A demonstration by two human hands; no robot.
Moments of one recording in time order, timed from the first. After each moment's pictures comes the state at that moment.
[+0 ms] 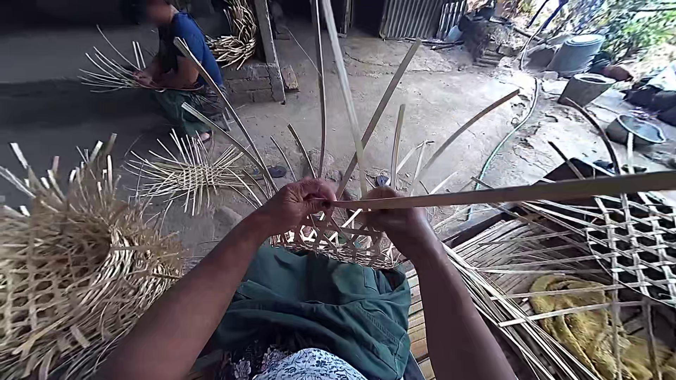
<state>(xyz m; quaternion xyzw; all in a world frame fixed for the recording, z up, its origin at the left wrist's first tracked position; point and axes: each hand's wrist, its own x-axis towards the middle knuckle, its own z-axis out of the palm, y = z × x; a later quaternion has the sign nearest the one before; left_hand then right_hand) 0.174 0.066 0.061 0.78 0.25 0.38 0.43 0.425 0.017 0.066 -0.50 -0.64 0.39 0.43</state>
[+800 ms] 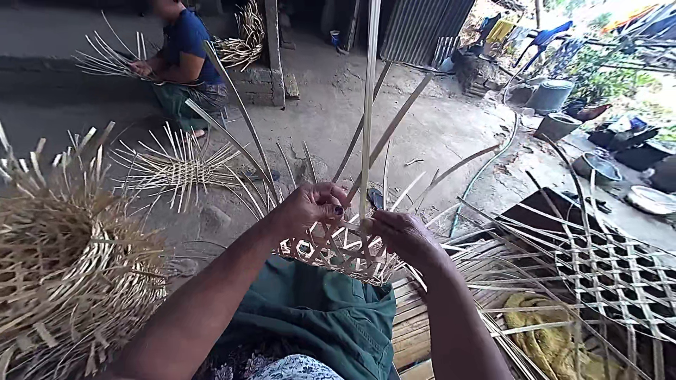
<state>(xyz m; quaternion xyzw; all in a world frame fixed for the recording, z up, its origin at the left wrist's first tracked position) 0.201 0.059 0.073 0.66 0.28 0.40 0.56 0.449 0.020 0.089 -0.55 -0.76 0.28 0.19</state>
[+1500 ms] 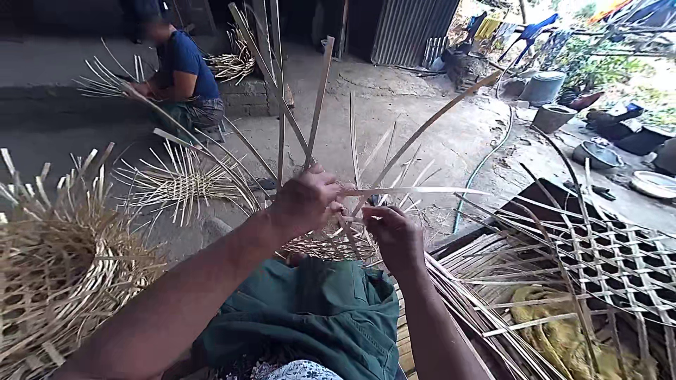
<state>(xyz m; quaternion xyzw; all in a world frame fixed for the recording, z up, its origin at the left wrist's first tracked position) 0.215 0.067 0.102 0.90 0.29 0.30 -0.07 0.426 0.003 0.053 -0.55 -0.66 0.17 0.49</state>
